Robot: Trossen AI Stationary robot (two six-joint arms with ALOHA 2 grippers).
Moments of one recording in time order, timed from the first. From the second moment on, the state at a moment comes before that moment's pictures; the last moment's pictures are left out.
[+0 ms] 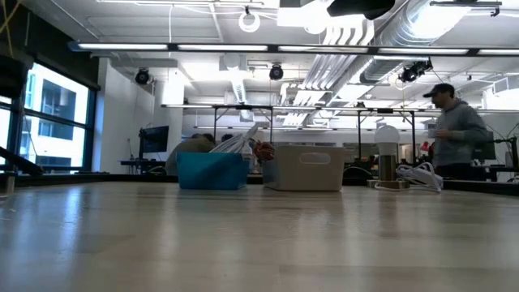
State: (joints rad) left arm -0.79 1.20 0.68 -0.65 0.15 -0.04; right arm 0.47 1.36 0.97 -0.20 0.38 0.03
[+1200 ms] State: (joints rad) left arm -0.79 1.20 0.68 -0.66 -0.09 0.52; right arm 0.43 1.36 0.97 -0.09 0.48 0.23
